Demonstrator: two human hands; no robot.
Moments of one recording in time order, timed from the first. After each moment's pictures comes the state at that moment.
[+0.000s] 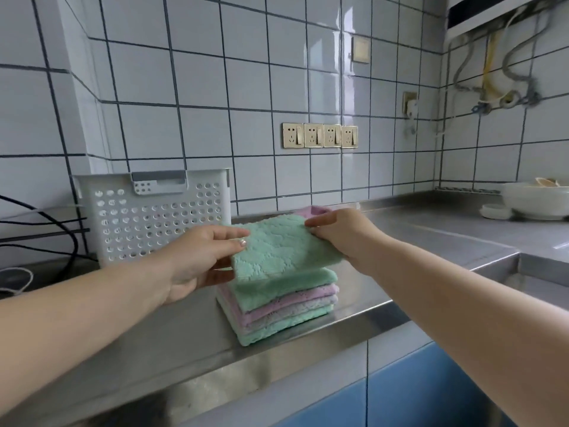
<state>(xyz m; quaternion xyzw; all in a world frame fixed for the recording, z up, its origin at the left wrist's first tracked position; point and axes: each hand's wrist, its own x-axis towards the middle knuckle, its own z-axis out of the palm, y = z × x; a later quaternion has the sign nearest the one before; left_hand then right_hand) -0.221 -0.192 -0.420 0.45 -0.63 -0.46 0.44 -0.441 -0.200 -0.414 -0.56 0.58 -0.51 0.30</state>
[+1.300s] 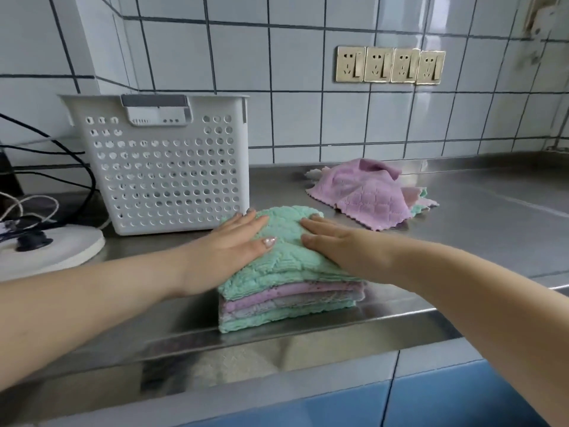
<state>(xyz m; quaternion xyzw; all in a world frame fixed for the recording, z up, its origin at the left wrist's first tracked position) -0.175 -0.329 -0.539 0.53 -0.82 -0.15 0.15 -0.455 -0.235 -0.456 -0.83 0.48 -0.11 0.25</state>
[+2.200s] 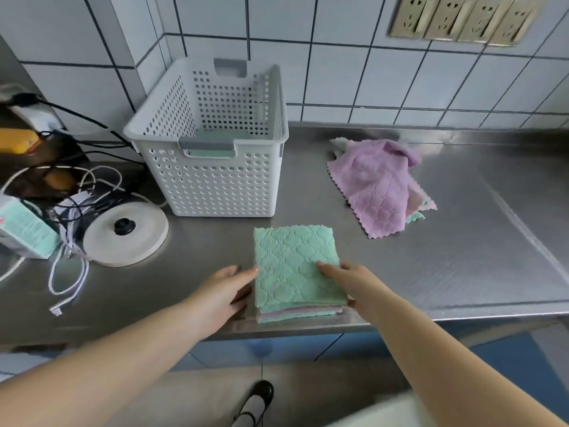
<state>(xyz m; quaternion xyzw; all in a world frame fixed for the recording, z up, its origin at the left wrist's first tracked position) -0.226 -0.169 -0.431 0.59 -0.18 -0.67 0.41 -0.449 -0.224 -0.410 -0.42 0.68 -0.15 0.59</state>
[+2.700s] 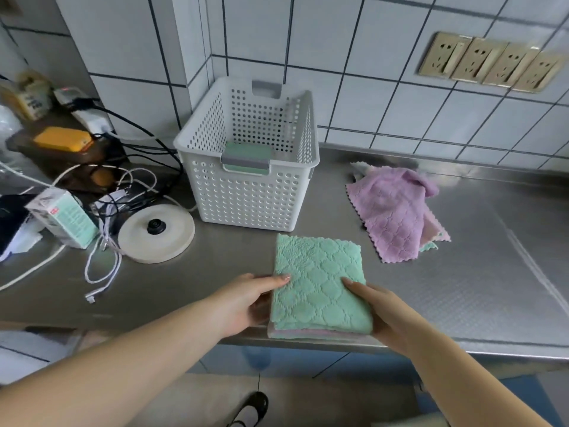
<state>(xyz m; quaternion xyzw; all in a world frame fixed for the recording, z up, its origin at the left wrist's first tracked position) -0.230 -0.164 -0.391 0.54 -0.16 -0.73 0.39 -0.462 -0.210 -0.381 -0.32 0.55 -0.21 0.74</state>
